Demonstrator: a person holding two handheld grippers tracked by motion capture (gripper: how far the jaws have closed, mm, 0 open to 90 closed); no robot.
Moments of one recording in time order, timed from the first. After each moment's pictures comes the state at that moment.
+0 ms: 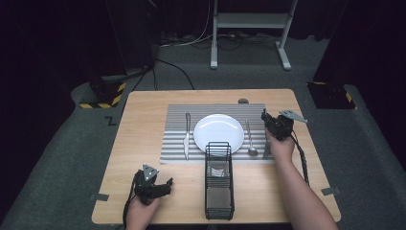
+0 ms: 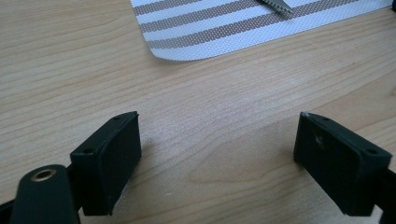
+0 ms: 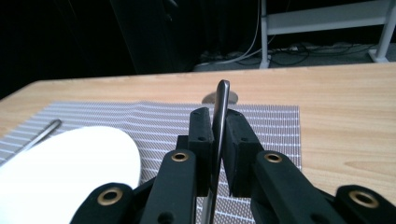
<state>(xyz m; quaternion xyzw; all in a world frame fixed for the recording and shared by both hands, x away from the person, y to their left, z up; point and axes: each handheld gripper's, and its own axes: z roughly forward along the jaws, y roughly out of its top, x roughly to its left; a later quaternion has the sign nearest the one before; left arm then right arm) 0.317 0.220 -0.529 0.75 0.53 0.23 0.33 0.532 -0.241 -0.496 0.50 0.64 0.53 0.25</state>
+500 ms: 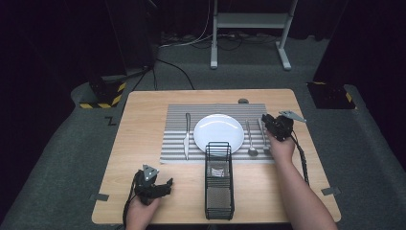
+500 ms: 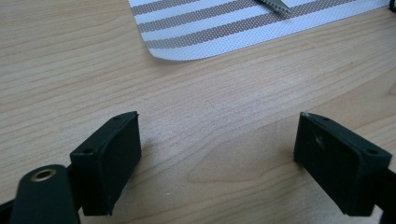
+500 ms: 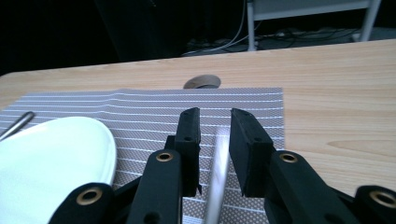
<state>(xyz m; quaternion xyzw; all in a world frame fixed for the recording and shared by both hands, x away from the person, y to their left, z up) 0.316 0.220 -0.529 0.75 0.53 0.23 0.33 0.536 -0.245 -0.503 0.53 0.64 0.50 0.25</state>
